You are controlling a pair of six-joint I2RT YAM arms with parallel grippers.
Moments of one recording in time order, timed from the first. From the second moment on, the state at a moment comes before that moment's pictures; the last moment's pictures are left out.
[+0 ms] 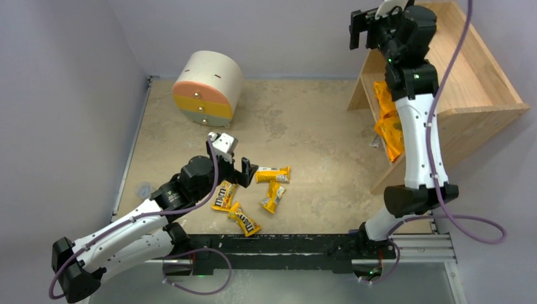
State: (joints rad) left arm -0.85 0.78 0.62 -0.10 -0.20 -0.22; right arm 0.12 1.67 2.15 -0.52 -0.01 -0.27
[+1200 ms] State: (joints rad) left arm -0.85 0.71 0.59 -0.42 -0.49 -0.62; right arm 0.58 1.19 1.15 -0.34 -0.11 0.22
